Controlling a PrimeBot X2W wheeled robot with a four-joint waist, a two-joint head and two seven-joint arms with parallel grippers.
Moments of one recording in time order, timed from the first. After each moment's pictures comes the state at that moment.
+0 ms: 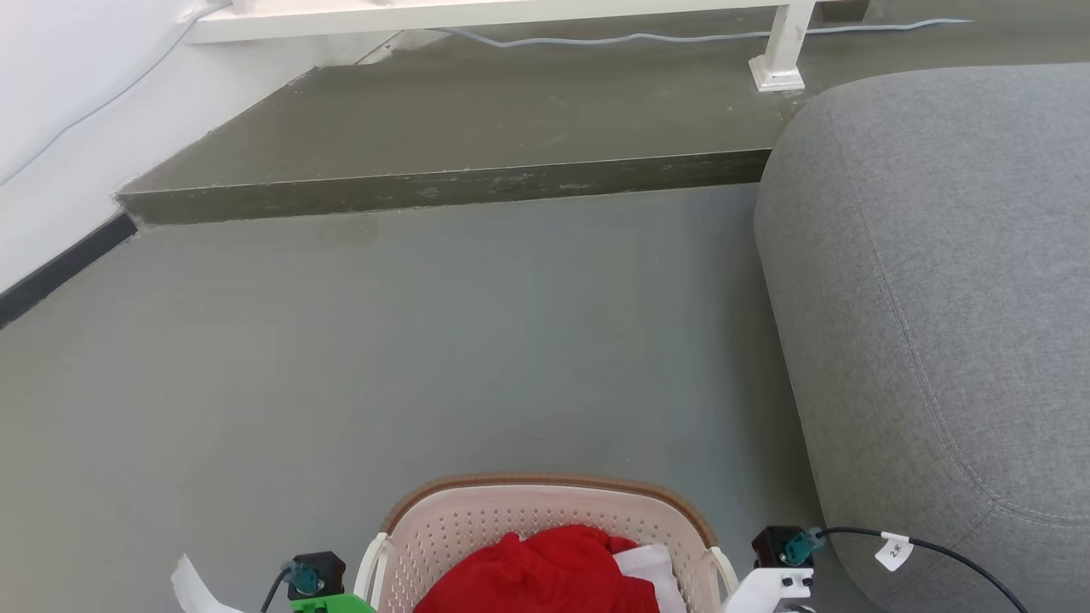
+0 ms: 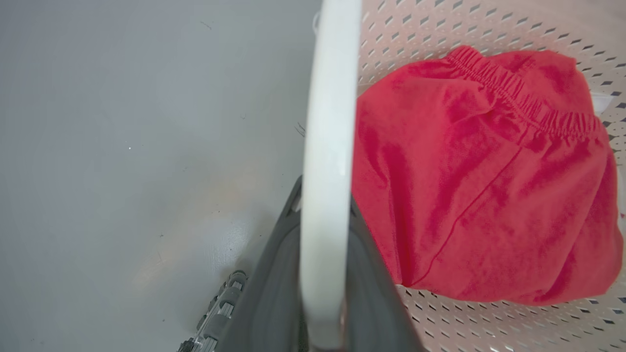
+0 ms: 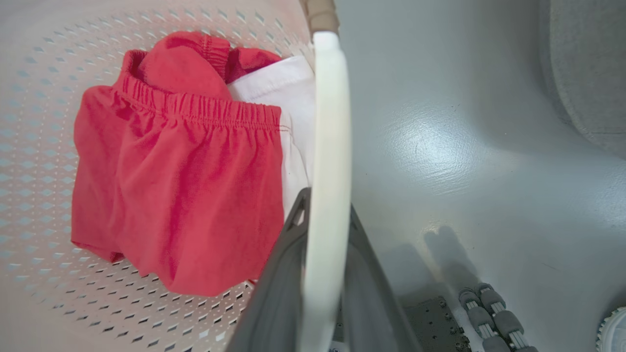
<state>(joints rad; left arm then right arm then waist) -0.32 -0.01 -0.60 1.20 -0.71 -0.06 0.03 -0.27 -0.03 0.97 1.06 0.98 -0.09 0.05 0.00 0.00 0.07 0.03</state>
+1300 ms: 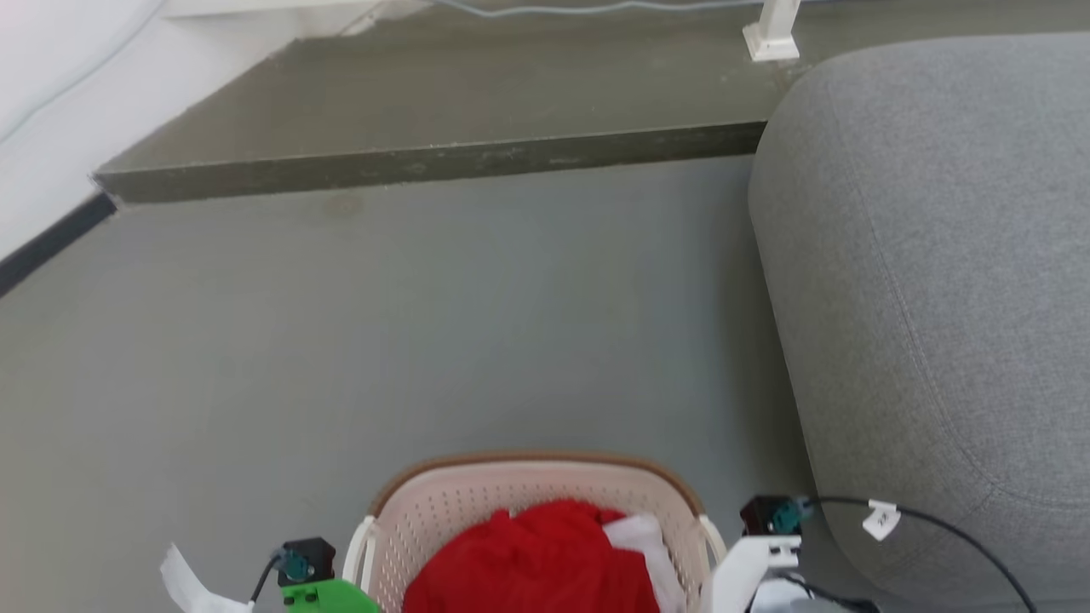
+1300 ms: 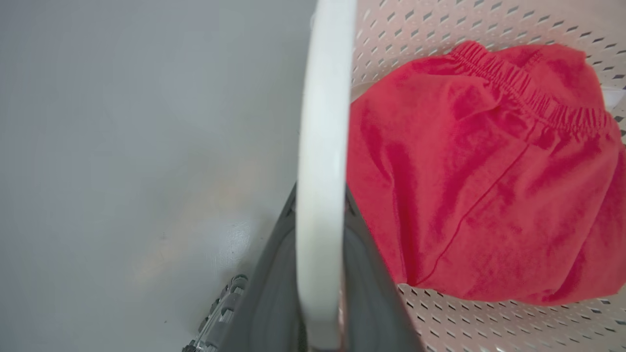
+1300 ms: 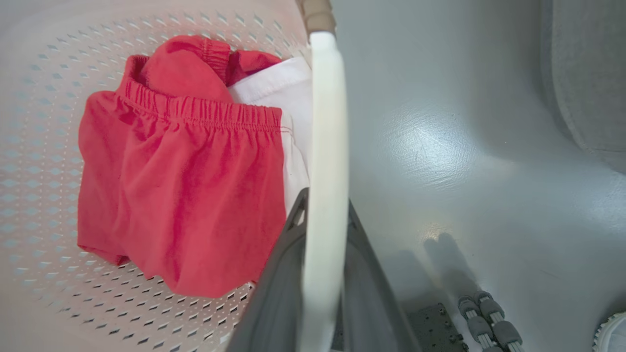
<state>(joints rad) -0.35 -0.01 -0.62 1.24 -0.74 -0.05 0.00 -0.33 -0.03 1.04 1.05 1.04 -0.12 0.05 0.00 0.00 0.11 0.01</state>
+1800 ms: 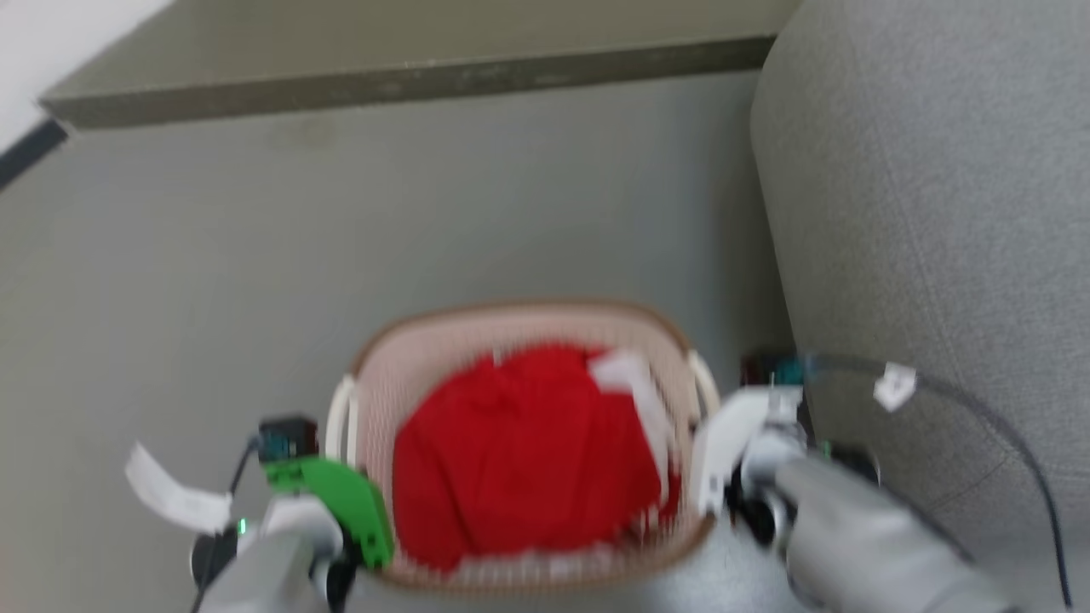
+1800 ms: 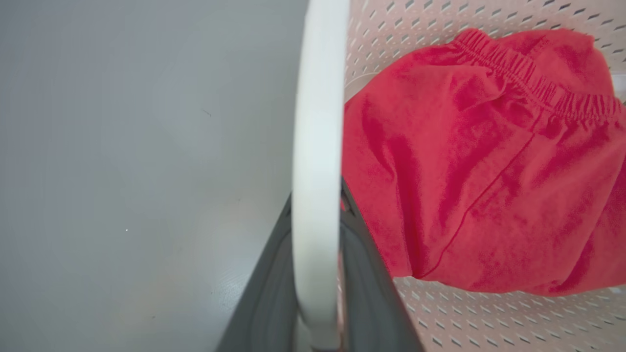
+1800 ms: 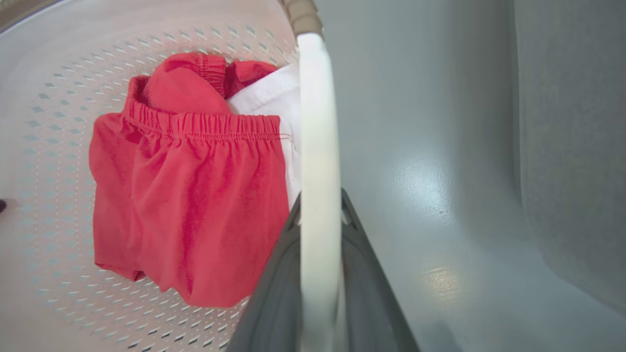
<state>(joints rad) -0.52 -0.01 -0.58 1.22 -0.75 -0.04 -0.05 -0.55 -0.03 1.01 1.06 1.04 -0.12 0.01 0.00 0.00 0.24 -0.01</state>
